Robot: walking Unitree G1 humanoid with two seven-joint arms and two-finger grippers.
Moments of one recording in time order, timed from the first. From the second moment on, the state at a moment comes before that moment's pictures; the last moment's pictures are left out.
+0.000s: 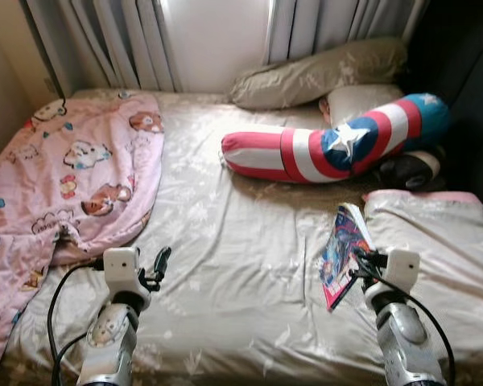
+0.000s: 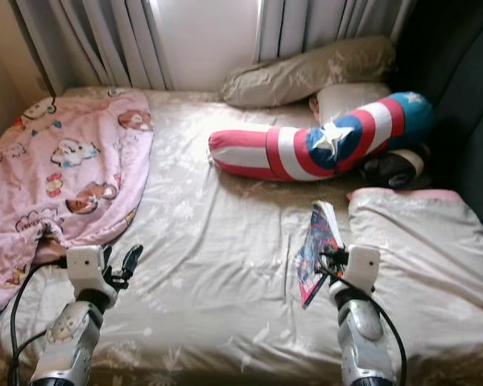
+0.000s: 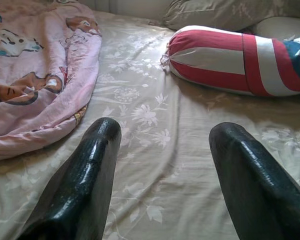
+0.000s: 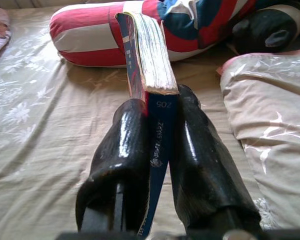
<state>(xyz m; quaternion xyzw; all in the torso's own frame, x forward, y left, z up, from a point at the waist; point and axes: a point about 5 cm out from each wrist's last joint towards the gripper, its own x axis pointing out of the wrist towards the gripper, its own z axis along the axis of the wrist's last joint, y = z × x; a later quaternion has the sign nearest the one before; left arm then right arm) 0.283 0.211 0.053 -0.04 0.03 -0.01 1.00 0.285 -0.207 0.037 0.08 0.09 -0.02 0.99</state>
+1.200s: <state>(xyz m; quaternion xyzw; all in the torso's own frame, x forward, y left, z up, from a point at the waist) 0.280 0.207 0.055 -0.04 0.02 -0.01 1.00 0.286 -0.193 0.039 0.09 0.07 0.00 0.99</state>
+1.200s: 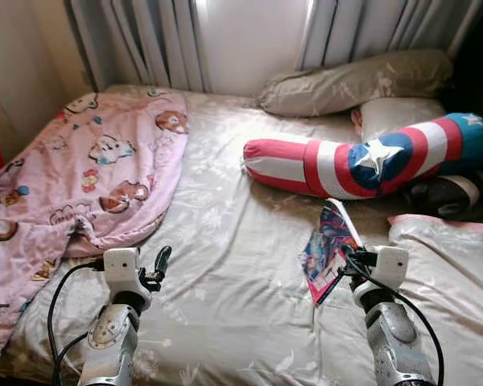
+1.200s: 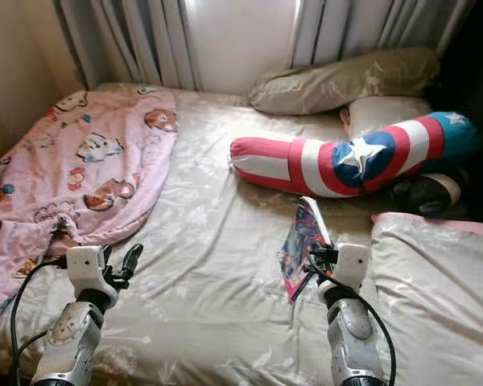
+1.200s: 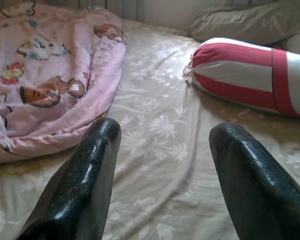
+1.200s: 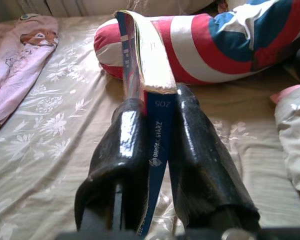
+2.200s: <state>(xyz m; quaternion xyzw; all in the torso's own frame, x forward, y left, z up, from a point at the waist) 0.280 0.204 0.061 -0.03 0.01 -0.02 1.00 0.282 -0.200 0.026 0.08 0.10 -0.04 0.99</state>
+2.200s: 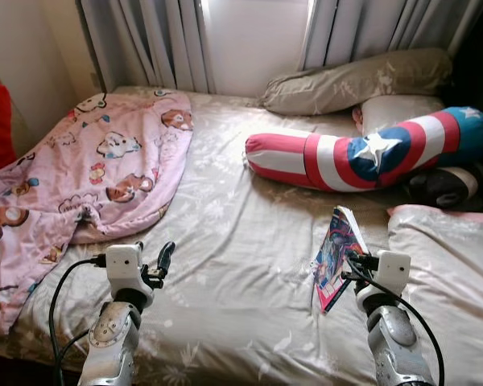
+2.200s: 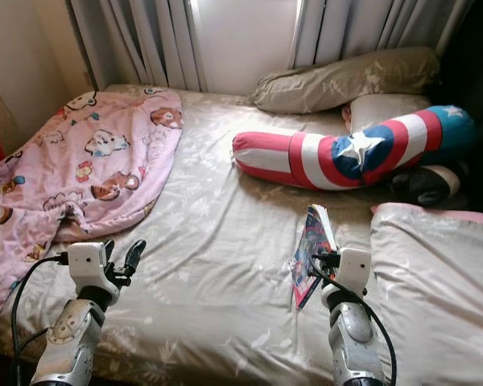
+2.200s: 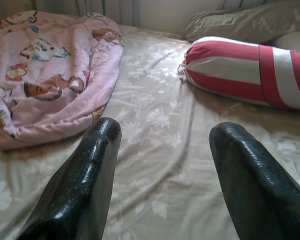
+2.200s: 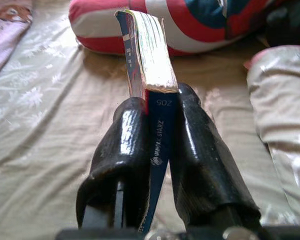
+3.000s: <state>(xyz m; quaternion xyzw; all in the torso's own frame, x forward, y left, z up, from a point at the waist) 0.280 0.208 0.062 -0.03 0.01 -0.01 1.00 0.296 -0.194 0.035 0.07 0.08 -0.02 0.99</state>
